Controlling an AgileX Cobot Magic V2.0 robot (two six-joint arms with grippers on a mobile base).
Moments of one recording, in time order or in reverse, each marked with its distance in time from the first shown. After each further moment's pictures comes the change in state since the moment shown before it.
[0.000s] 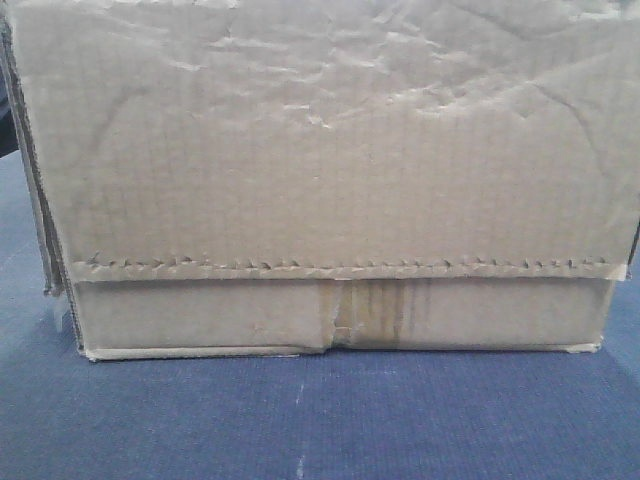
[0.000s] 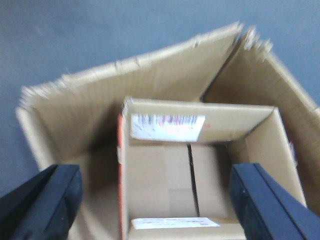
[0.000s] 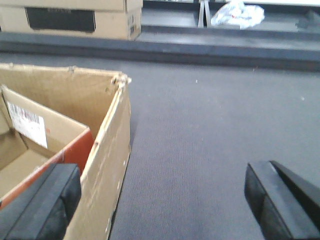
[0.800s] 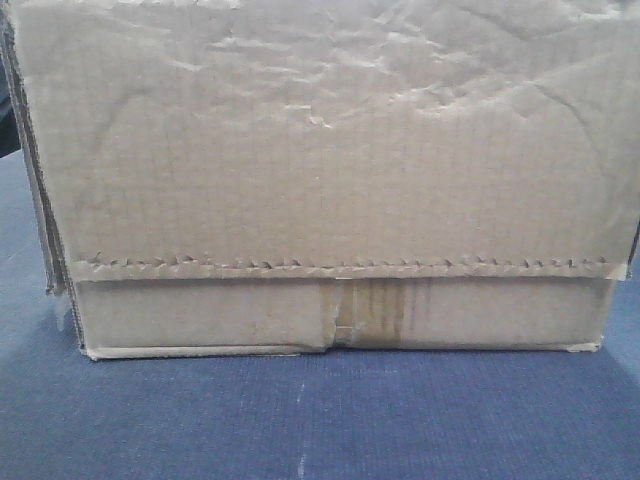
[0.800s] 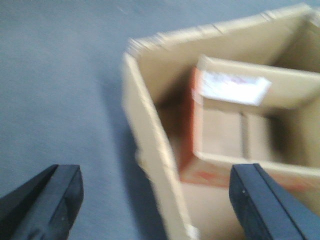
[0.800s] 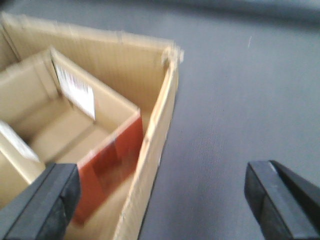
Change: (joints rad) left arm 0.124 -0.199 0.172 0.046 0.132 -0.001; right arm 0.131 0.361 -0.424 0.004 0.375 0.000
